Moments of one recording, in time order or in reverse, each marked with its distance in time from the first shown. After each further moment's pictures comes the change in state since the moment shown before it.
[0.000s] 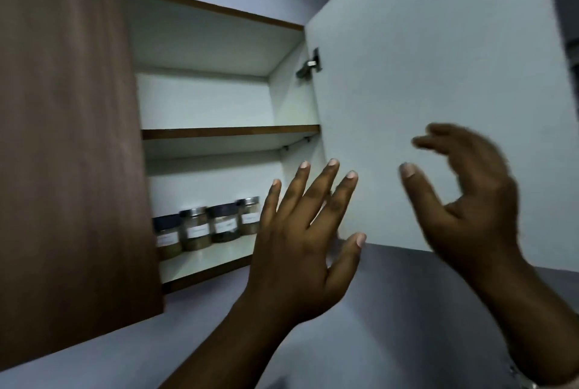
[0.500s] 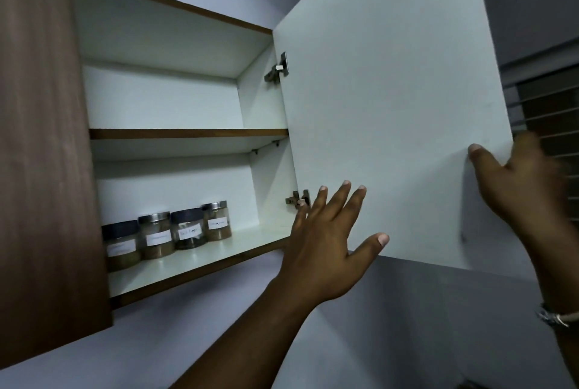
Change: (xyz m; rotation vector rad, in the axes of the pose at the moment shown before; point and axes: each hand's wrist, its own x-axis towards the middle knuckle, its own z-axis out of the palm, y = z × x) left_hand 0.034 0.027 0.085 -0.246 -0.347 -0.140; right_hand 0.037 0.132 -0.055 -0.342 -0.081 0.592
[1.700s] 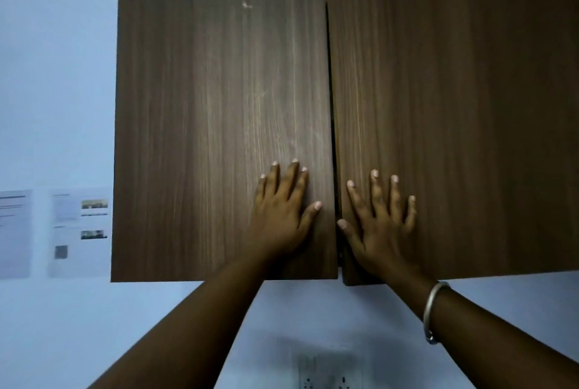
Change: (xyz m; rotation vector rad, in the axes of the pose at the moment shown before) left_hand -0.167 -0.213 -0.230 0.896 0.158 -0.512; right_hand -0.286 -0.254 0.270 0.166 -0.571 -0.793
